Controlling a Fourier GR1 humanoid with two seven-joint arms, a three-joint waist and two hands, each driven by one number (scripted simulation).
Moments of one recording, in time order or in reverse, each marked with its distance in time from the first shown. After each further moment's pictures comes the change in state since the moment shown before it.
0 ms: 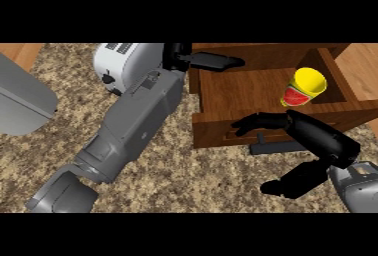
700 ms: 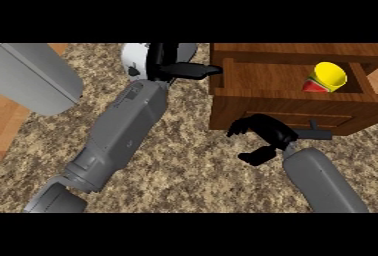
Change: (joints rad) left arm 0.146 0.041 0.031 -0.106 0.036 -0.084 -0.053; right arm -0.121 0.095 0.150 0.658 0.456 -0.234 -0.276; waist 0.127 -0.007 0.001
